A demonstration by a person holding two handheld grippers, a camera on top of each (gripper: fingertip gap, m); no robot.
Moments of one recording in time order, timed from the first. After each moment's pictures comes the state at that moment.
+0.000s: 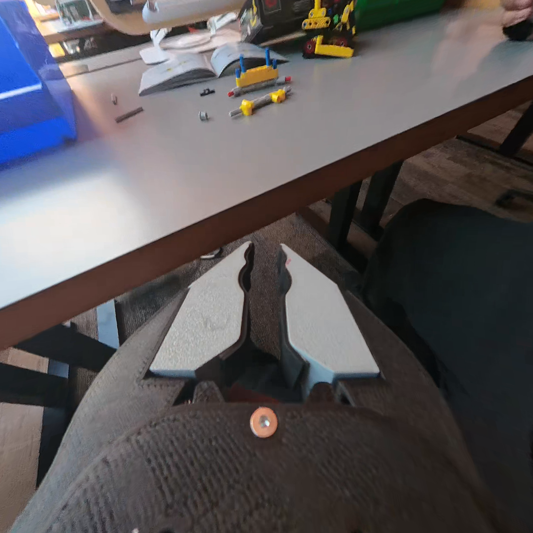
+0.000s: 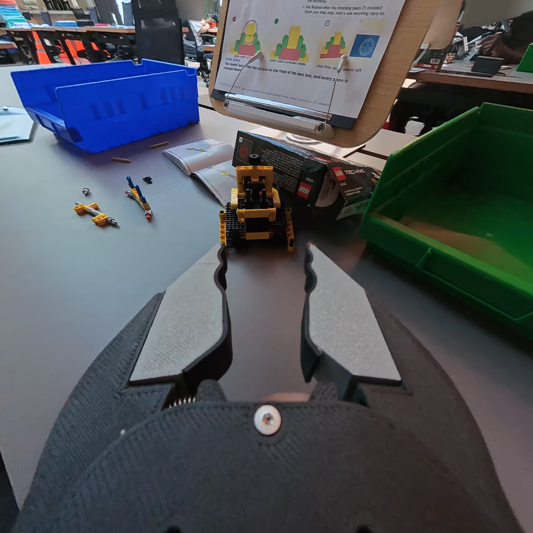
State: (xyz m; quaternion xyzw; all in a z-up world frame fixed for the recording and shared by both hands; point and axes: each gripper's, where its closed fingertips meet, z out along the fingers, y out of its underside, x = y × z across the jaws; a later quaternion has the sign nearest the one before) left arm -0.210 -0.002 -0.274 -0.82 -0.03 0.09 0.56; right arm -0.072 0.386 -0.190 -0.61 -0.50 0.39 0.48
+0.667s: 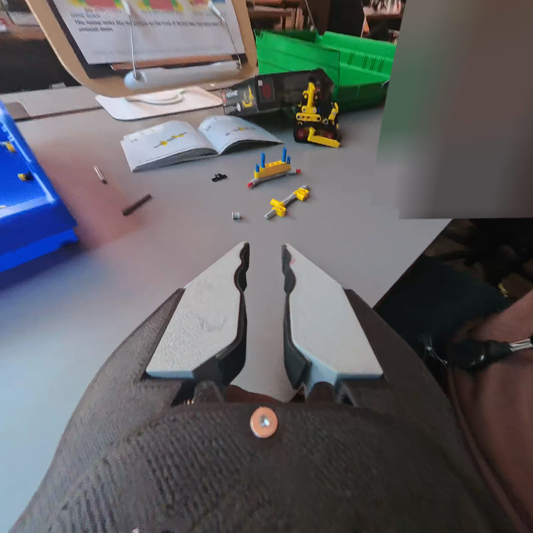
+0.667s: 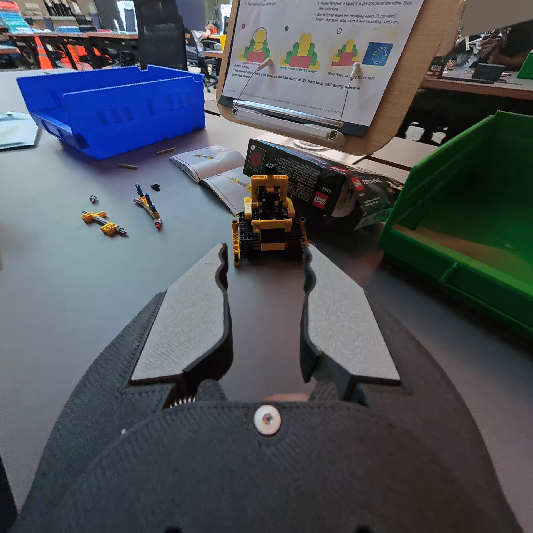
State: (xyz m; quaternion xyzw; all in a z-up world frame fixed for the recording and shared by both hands) left arm -0.281 0.076 -0.210 -0.81 0.01 -0.04 0.59; right arm -0.089 0.373 -0.187 -0.61 -0.50 0.39 0.48
